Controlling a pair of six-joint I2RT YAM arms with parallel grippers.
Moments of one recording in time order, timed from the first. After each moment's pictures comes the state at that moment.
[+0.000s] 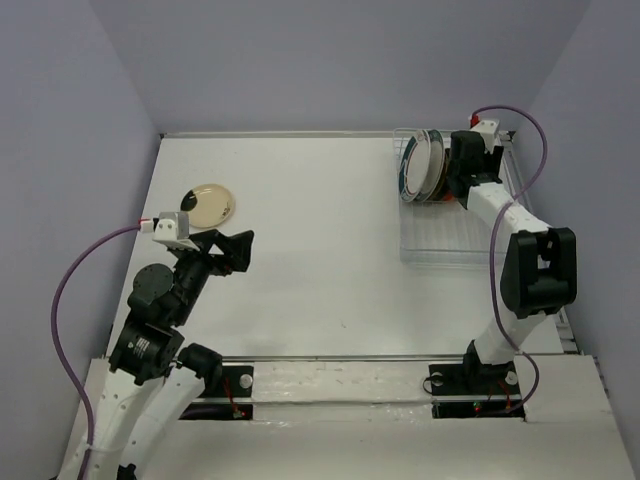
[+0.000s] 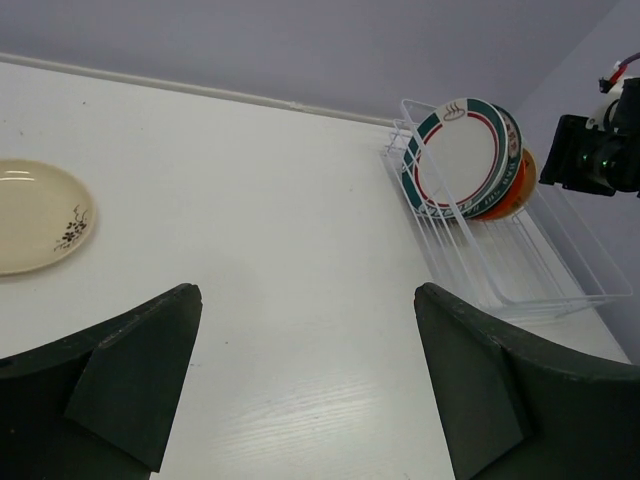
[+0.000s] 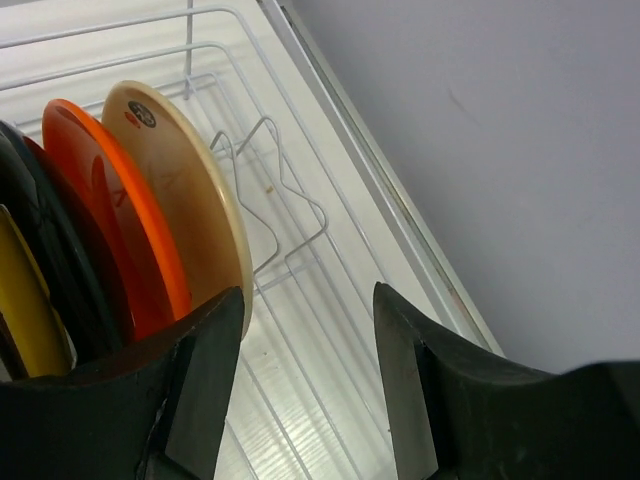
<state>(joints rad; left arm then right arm) -0.42 0.38 0.71 -0.34 -0.10 -0.40 0.10 1.73 1.29 -0.08 0.80 0.01</state>
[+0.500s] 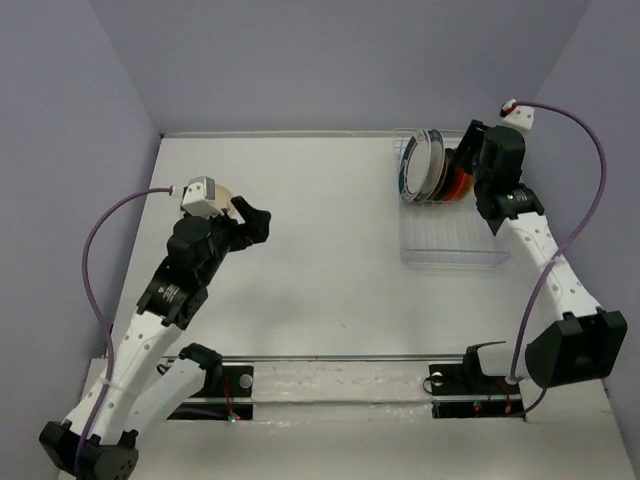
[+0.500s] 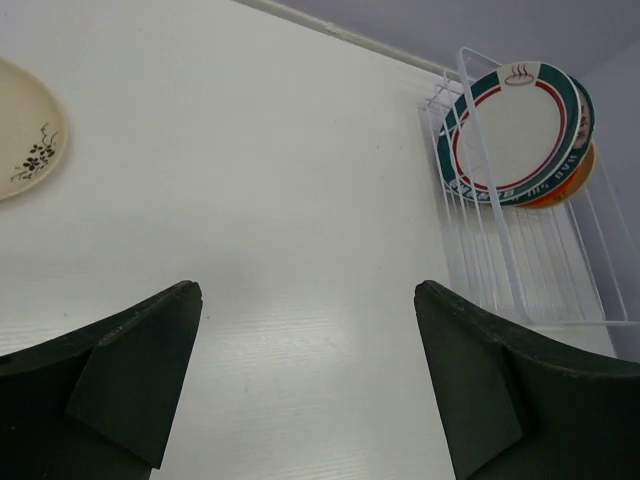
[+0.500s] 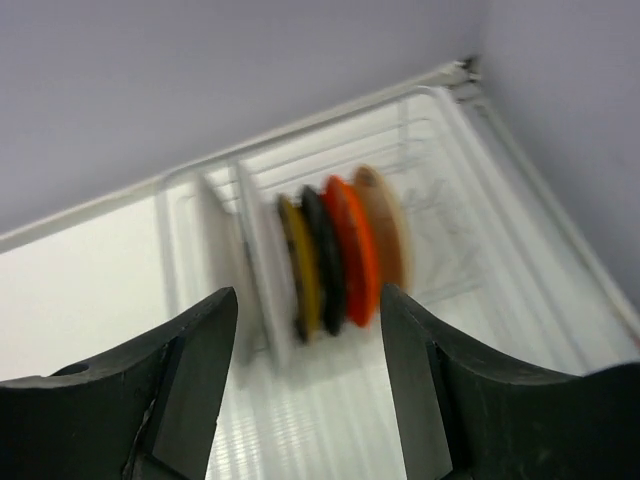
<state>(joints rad) -0.42 0.70 0.77 -0.30 -0.13 -0.52 0.12 1.36 1.27 -0.19 0.41 0.27</state>
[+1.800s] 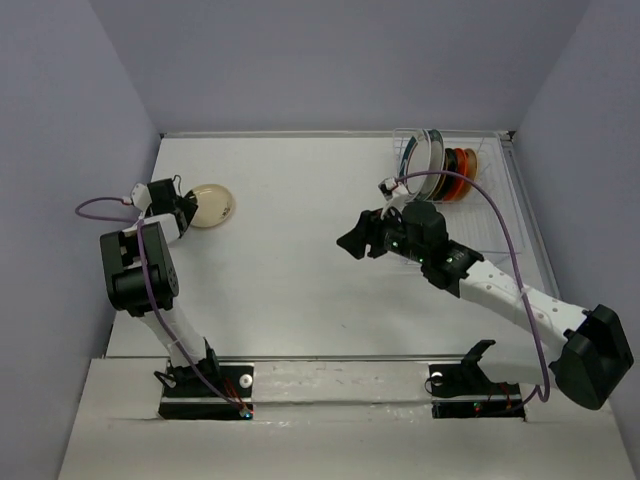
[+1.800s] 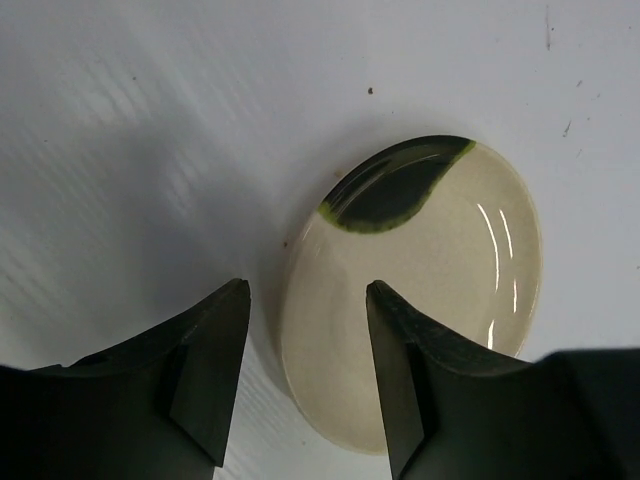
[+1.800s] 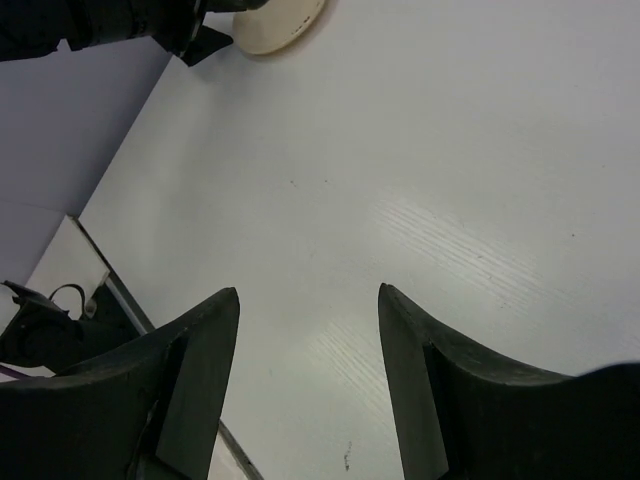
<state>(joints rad) 0.25 1.77 0.96 0.06 -0.17 -0.84 0.70 1.17 0.82 0.05 -0.19 0.49</state>
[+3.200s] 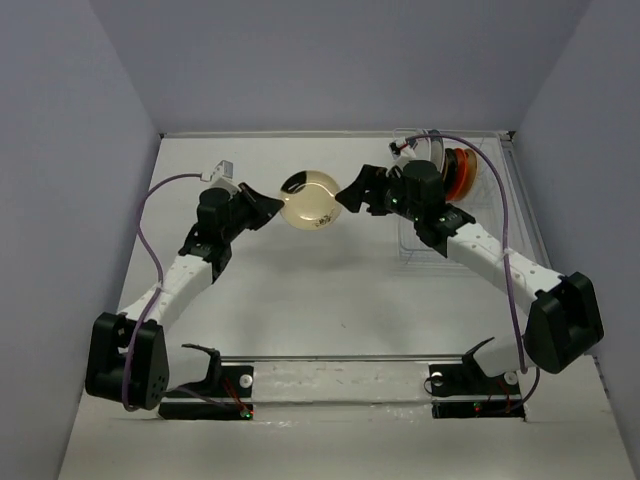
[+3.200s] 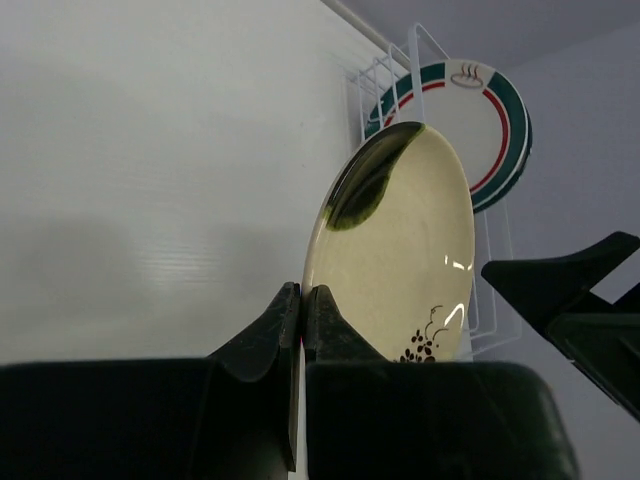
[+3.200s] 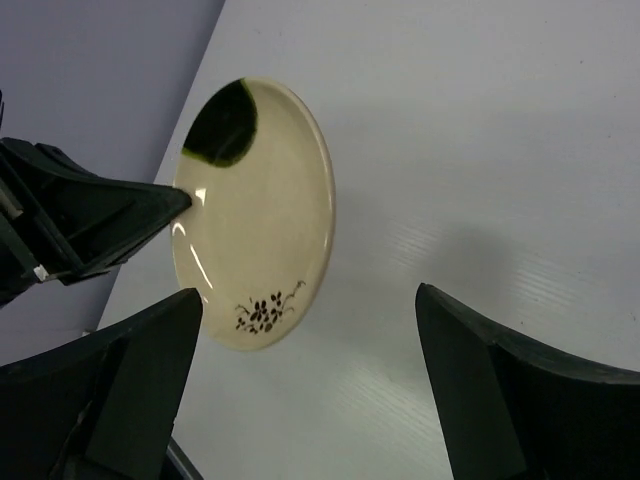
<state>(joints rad) -0.22 1.23 0.71 0.25 0.25 -0.87 0.54 1.43 1.07 0.06 -0.21 0.60</state>
